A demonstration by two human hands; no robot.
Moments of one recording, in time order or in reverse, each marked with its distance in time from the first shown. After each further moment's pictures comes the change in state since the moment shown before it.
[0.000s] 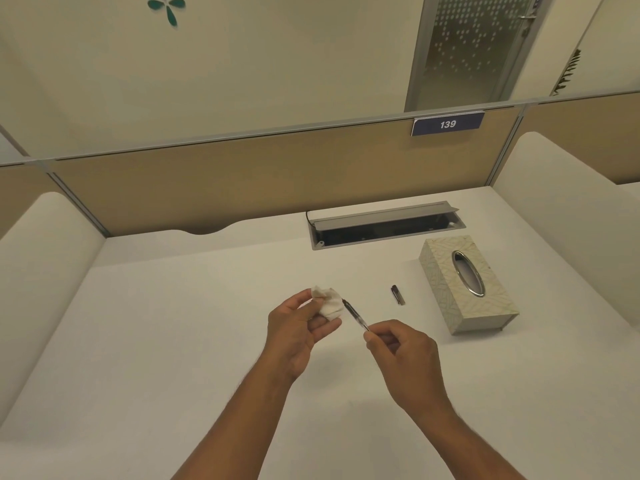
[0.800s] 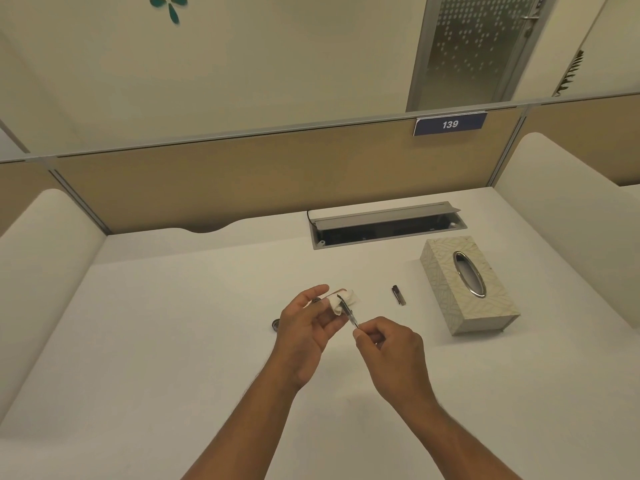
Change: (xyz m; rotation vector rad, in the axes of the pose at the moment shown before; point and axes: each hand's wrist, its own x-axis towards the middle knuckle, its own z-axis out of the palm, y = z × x) left_hand -0.016 -0.004 0.010 -0.090 -0.138 0.042; right_hand 0.006 -0.008 0.018 -0.116 -0.020 -0.004
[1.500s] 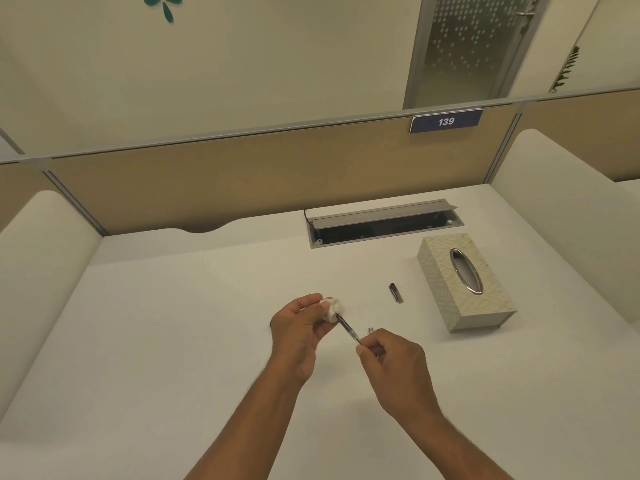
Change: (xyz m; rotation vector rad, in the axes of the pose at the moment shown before) left_hand 0.012 -0.012 -0.008 0.131 0.185 0.042; right_hand -0.012 0.023 -0.001 -0.070 -0.041 -0.033
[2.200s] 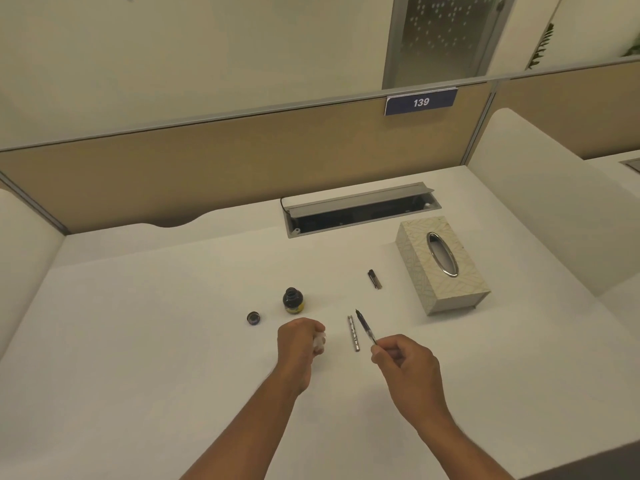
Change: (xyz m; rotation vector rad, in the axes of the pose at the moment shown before) left_hand 0.037 -0.078 -0.001 0.270 0.125 -0.204; right_hand -0.012 0.056 -0.024 0.206 0.066 0.243
